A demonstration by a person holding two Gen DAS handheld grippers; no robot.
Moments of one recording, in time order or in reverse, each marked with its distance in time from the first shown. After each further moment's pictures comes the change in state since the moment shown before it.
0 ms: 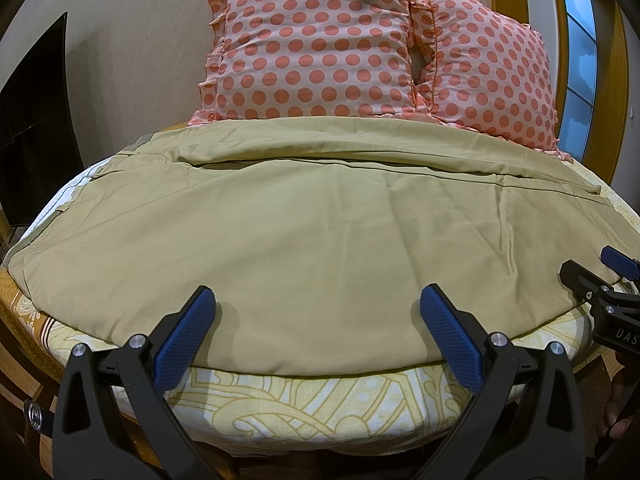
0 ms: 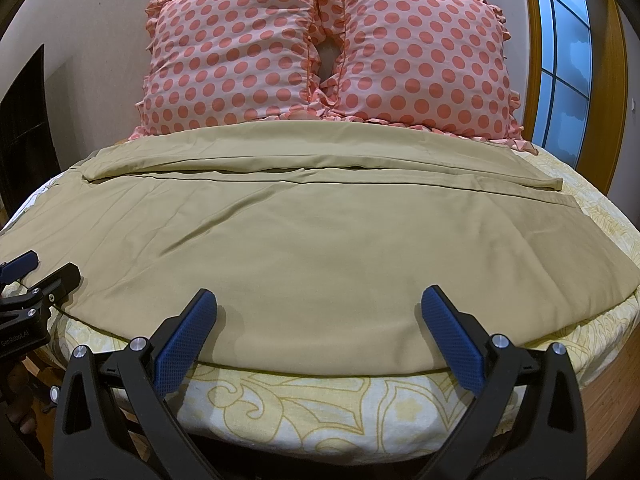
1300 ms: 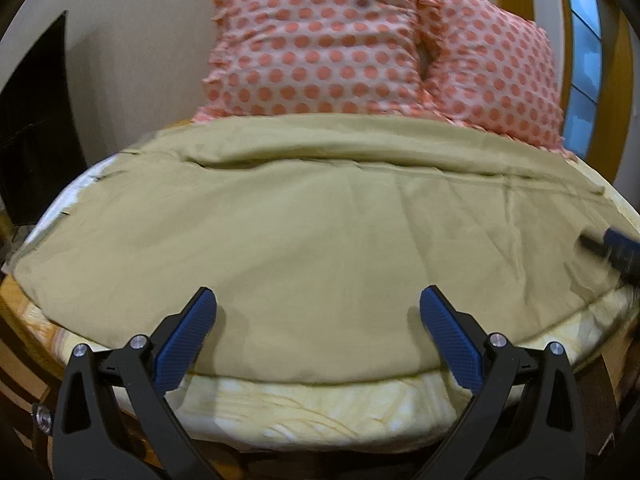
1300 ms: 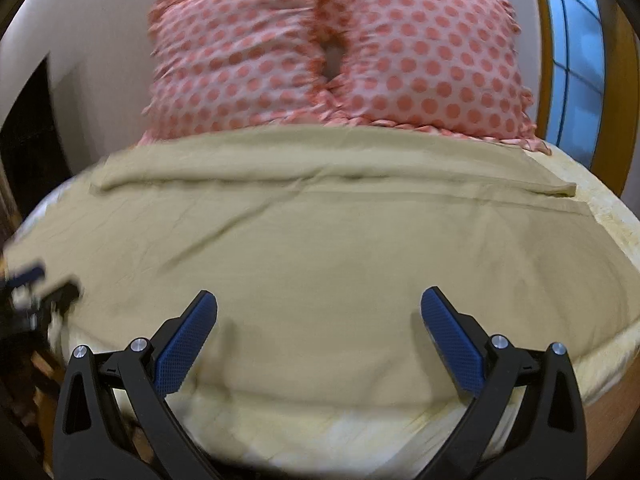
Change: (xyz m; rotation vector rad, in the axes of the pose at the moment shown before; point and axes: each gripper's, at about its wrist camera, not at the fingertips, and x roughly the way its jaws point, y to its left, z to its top) left arm 0.000 0.013 0.018 -0.009 0.015 0.026; right arm 0.005 -0.049 0.057 0.078 0.005 0.054
